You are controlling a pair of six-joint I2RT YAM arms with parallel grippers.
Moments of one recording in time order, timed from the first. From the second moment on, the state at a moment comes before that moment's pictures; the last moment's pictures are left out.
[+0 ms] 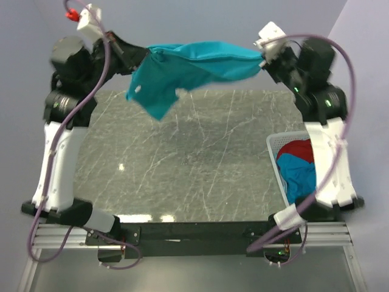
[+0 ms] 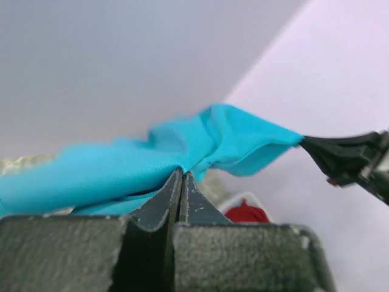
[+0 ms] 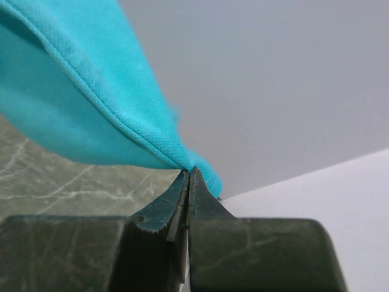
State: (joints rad) left arm -0.29 1.48 2.11 -0.60 0.23 -0.58; right arm 0.26 1.53 2.20 -0.84 -0.04 -0.69
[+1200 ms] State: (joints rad) left arm -0.33 0.96 0.72 -0.63 0.63 -0.64; right arm 0.53 1.24 0.78 -0.81 -0.22 -0.81
